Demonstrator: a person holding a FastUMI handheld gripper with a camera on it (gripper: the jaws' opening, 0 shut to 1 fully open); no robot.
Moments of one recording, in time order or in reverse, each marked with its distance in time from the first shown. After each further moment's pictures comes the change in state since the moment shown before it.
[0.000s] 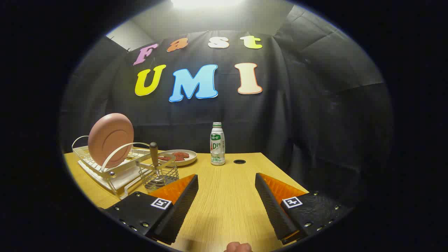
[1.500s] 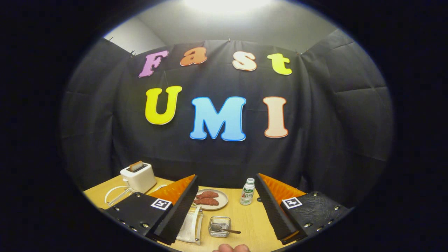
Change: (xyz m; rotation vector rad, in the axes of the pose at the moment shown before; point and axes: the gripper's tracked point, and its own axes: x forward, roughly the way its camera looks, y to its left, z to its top) arm -0.018 0.176 0.279 -0.069 0.084 0.046
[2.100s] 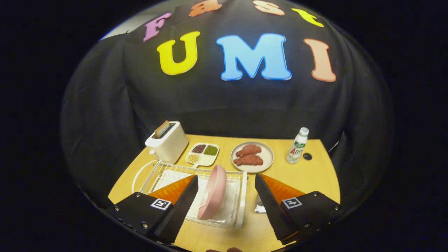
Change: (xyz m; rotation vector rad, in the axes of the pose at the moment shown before) arm 0.068 0.114 -0.095 0.124 0.587 0.248
